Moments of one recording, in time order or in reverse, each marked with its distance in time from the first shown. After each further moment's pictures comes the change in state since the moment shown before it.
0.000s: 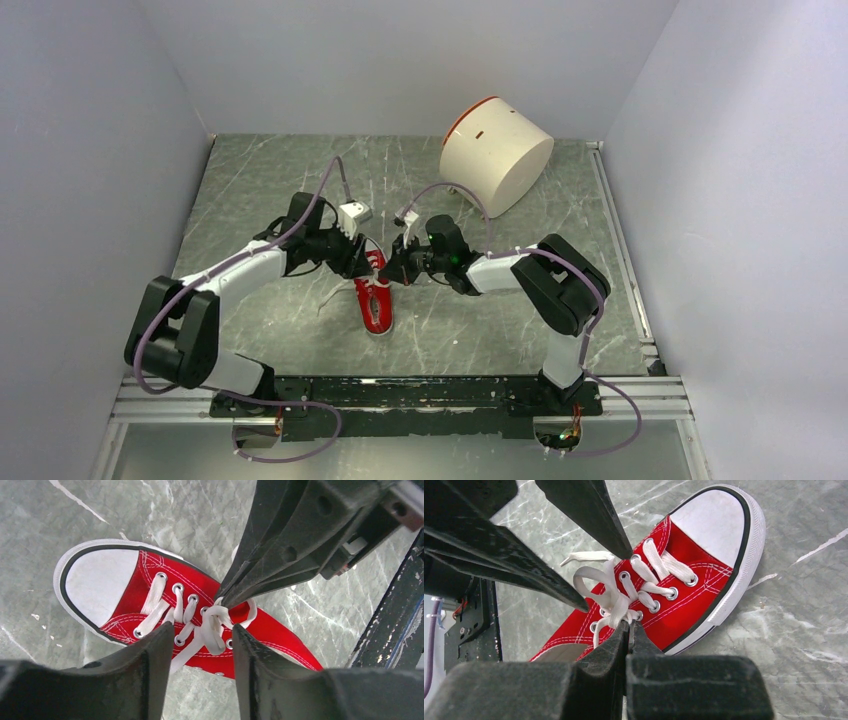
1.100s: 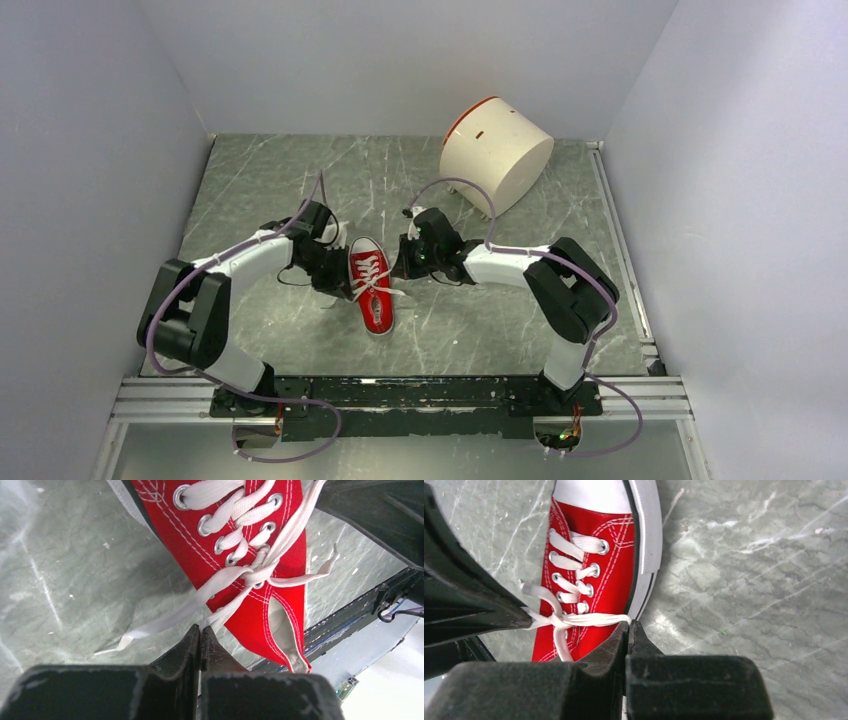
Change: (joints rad) left arm 0.007 0.130 0.072 -0.401 -0.161 -0.438; right arm 0.024 -0.062 0.135 -0.494 0.330 0.247
